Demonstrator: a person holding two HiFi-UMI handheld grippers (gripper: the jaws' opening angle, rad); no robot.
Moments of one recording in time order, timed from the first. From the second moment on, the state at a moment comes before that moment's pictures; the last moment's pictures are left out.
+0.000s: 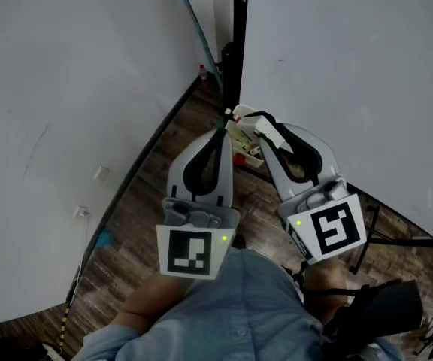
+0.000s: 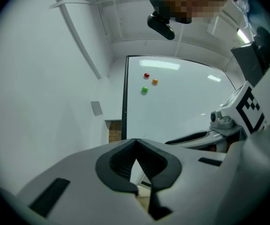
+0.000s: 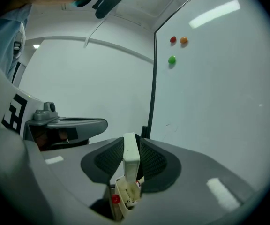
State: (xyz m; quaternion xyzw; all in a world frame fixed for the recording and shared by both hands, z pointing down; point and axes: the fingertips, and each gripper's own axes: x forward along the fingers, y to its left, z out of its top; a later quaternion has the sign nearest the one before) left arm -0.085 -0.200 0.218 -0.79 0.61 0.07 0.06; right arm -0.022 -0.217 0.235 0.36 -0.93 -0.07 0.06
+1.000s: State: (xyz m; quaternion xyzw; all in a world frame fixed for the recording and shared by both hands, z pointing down) left arm -0.120 -0.252 0.263 -0.81 0.59 0.06 -0.01; right arm -0.059 -0.251 0.318 0.36 -0.92 0.01 0.16
